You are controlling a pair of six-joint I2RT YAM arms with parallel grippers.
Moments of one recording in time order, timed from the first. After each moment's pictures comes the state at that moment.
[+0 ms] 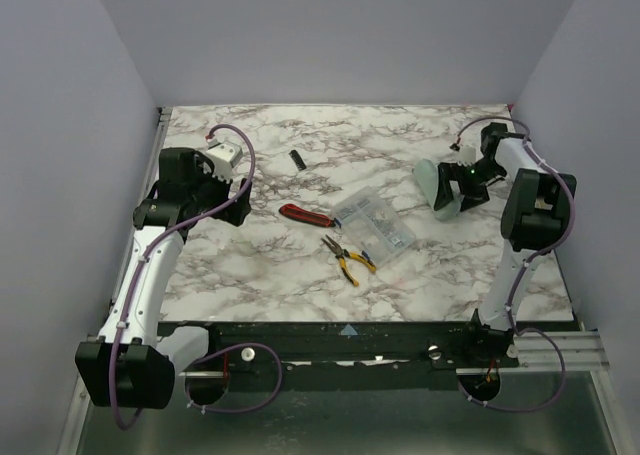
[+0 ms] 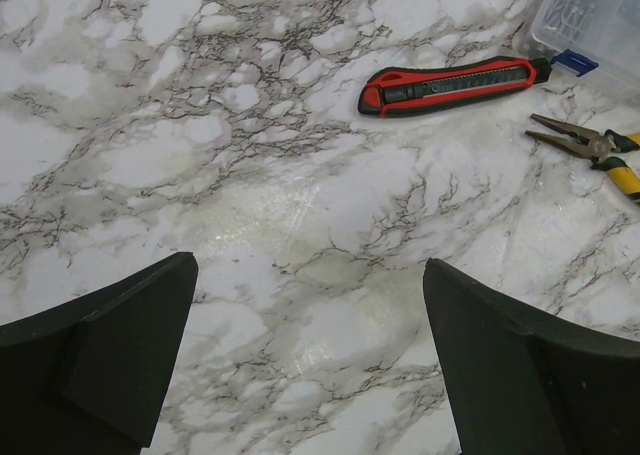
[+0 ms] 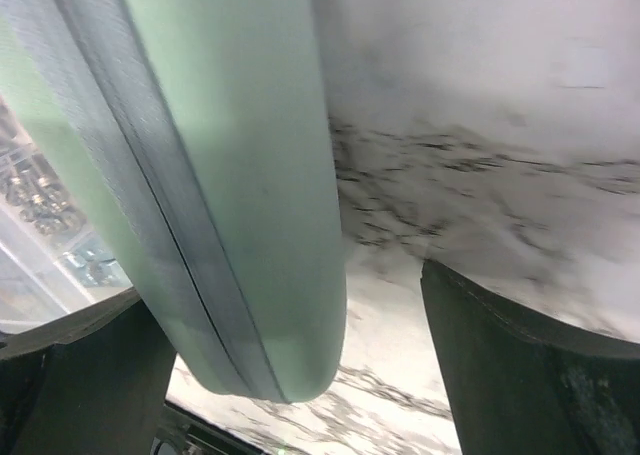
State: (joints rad) left arm -0.05 1.08 1.04 -0.66 0.36 0.28; right arm -0.15 2.08 1.58 -0.98 -0.42 -0.31
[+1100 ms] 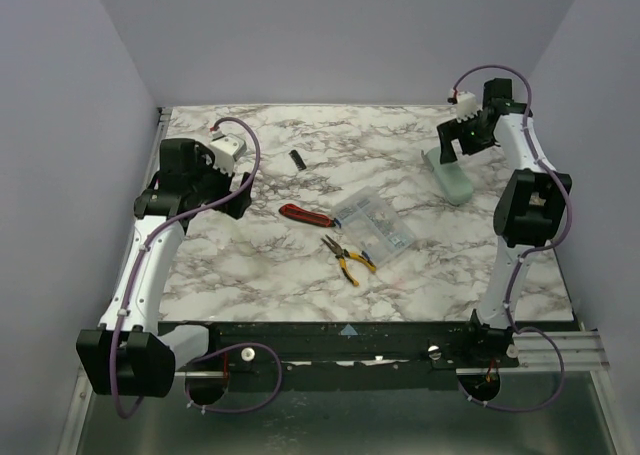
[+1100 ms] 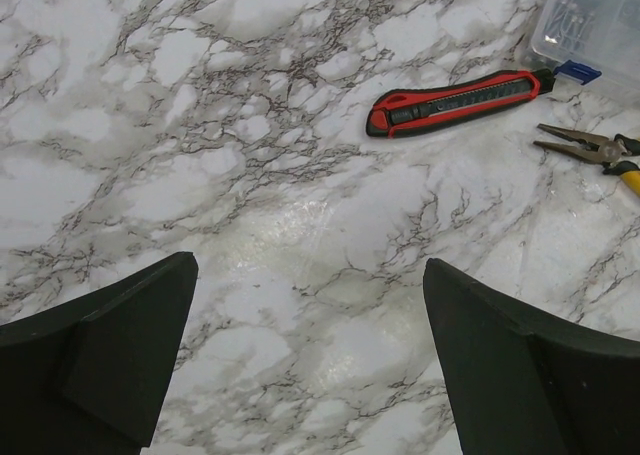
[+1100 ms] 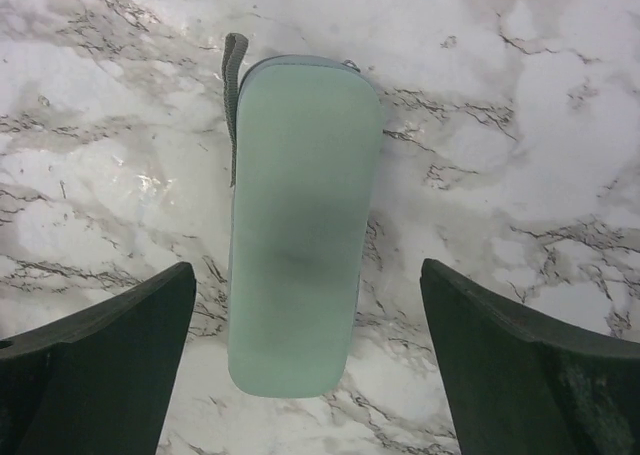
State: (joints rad) left arm -0.05 1.14 1.09 -0.65 0.39 0.35; right arm -0.12 2.15 1.95 -0.88 -0.32 -0.49
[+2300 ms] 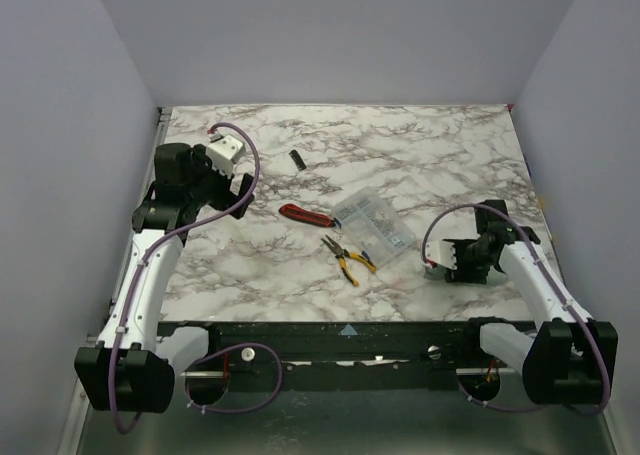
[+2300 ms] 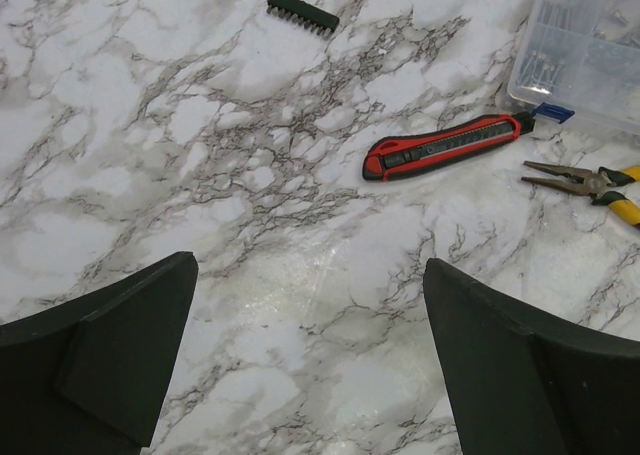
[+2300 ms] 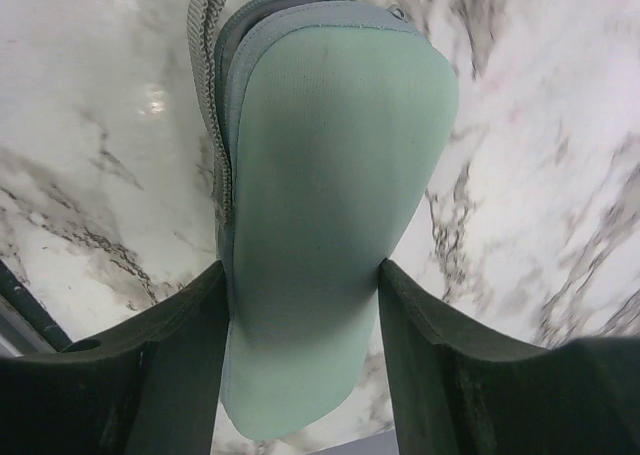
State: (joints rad) left arm -0.05 1.08 1.03 -0.53 0.44 0.35; right arm -0.05 1.09 0.65 -0.91 -0.23 -1.56
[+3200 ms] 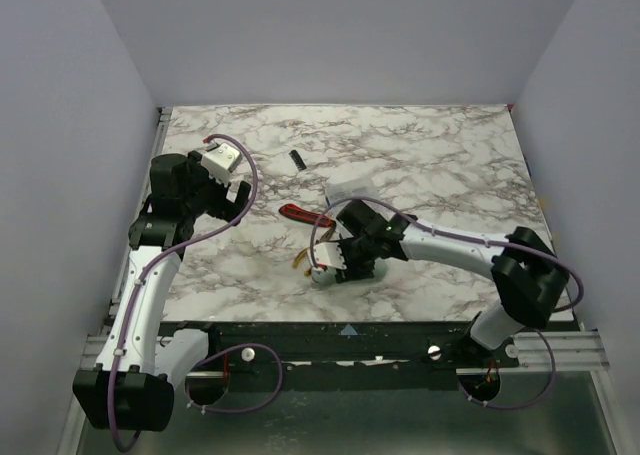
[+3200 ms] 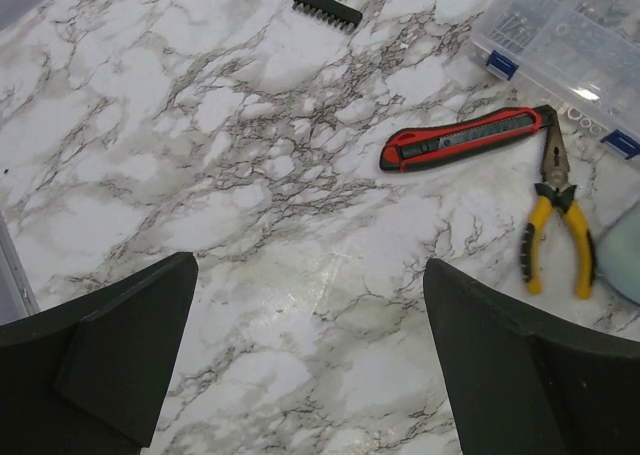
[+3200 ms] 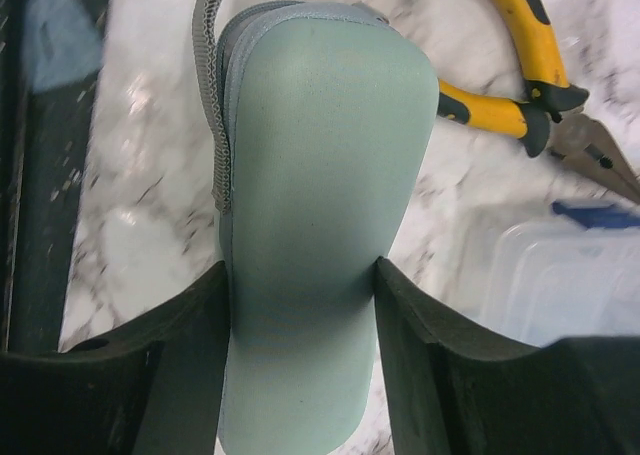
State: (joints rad) left arm -0.05 0.97 0.97 -0.52 0.39 0.36; right arm 0.88 1.55 0.94 -0.56 -0.30 -0.99
